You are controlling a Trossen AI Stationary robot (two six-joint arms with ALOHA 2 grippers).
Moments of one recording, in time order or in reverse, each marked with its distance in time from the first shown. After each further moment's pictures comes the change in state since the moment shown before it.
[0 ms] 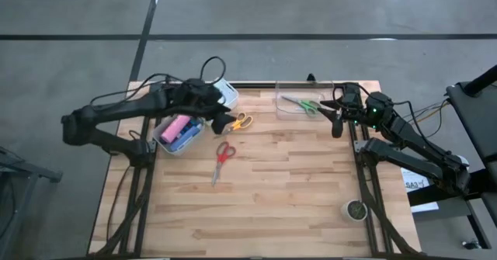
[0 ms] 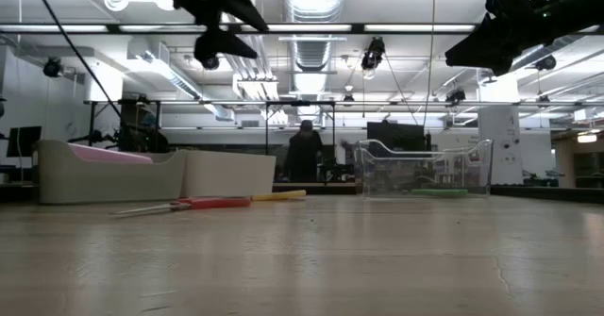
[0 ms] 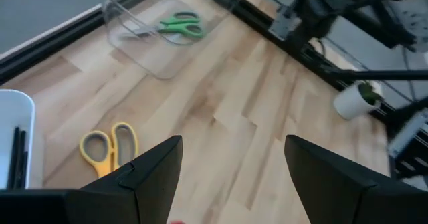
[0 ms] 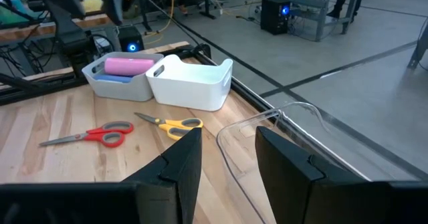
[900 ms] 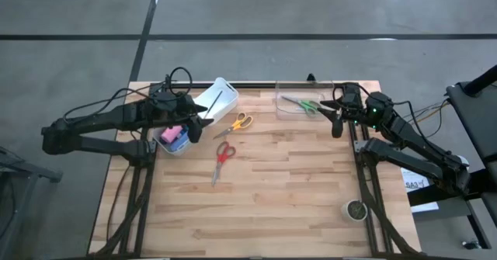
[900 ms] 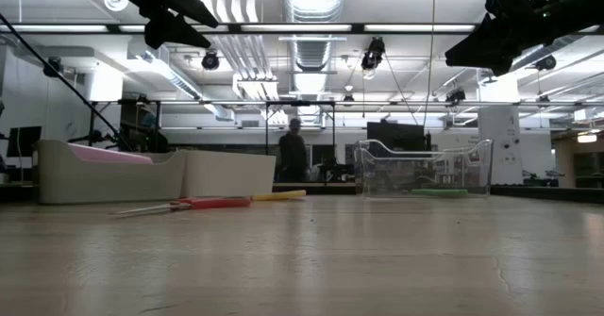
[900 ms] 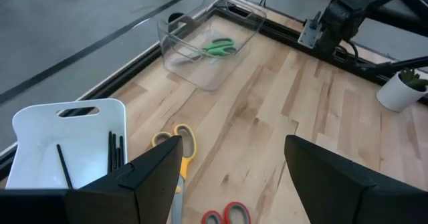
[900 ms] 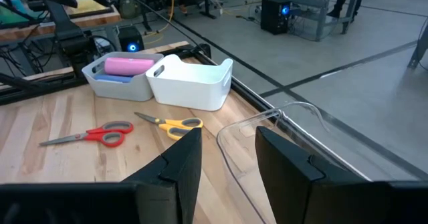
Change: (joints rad) left arm -0.092 -0.354 -0.214 -0.041 -0.268 0.133; right arm 0.000 0.001 0.000 0.000 0.000 0.000
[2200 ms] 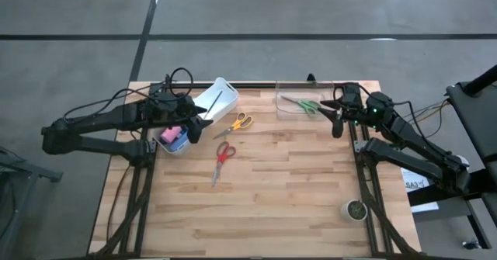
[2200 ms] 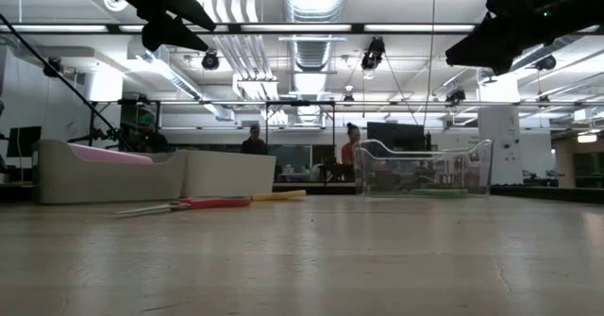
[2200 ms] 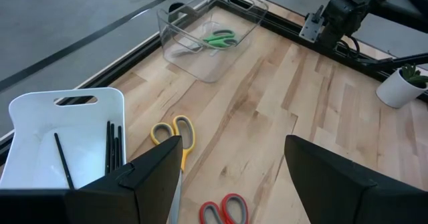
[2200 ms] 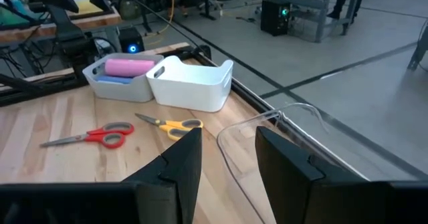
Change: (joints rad) left arm 0.000 0.000 0.000 -0.028 0.008 -0.026; right arm 0.000 -0.003 0.000 0.001 -0.001 0.001
